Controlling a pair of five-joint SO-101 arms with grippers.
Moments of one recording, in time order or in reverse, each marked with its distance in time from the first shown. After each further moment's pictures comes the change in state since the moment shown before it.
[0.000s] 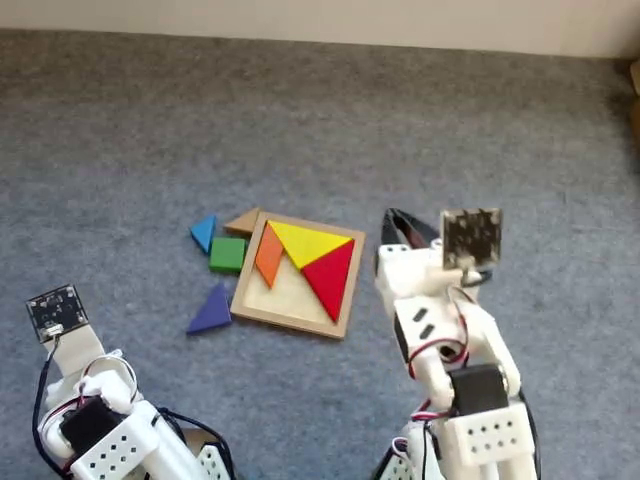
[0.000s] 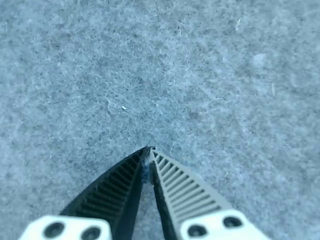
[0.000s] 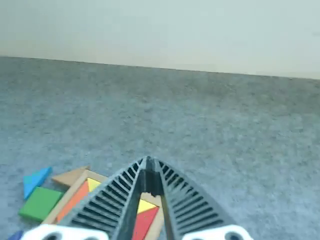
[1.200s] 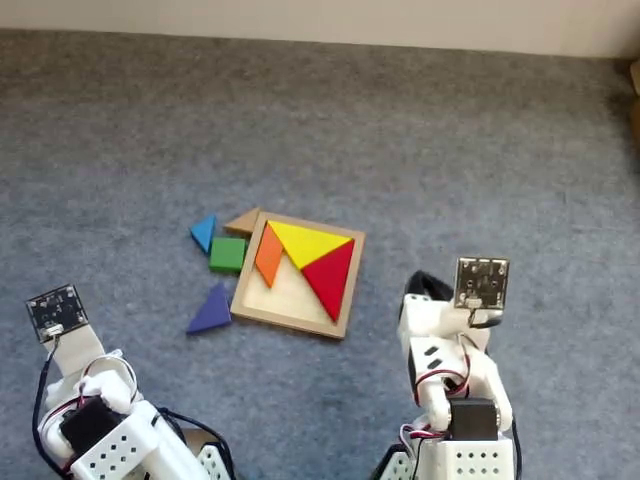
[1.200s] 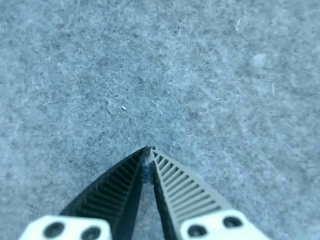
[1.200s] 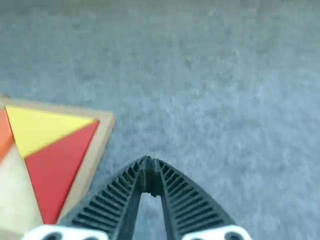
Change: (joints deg) left arm 0.0 0.0 0.0 0.0 0.0; right arm 9.9 -24.7 24.3 16.3 0.0
